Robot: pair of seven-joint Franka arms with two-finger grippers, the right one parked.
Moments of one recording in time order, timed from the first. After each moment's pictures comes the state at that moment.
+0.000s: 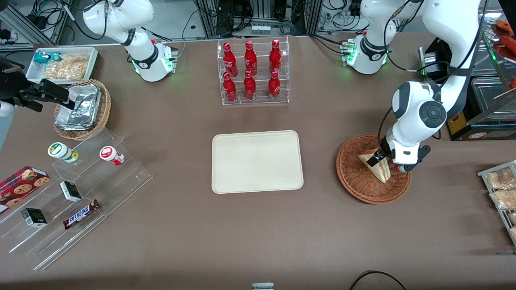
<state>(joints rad) 0.01 0.20 -0.15 -2.26 0.01 2.45 -0.85</state>
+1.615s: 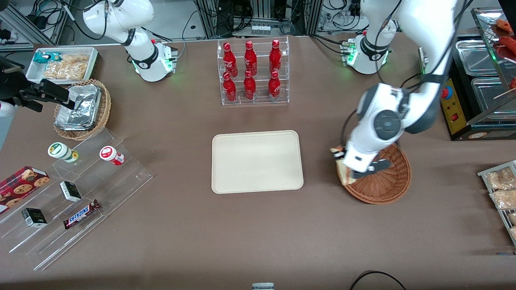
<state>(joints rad) -0.27 0.33 -0.17 -1.88 0.00 2.09 -0.69</state>
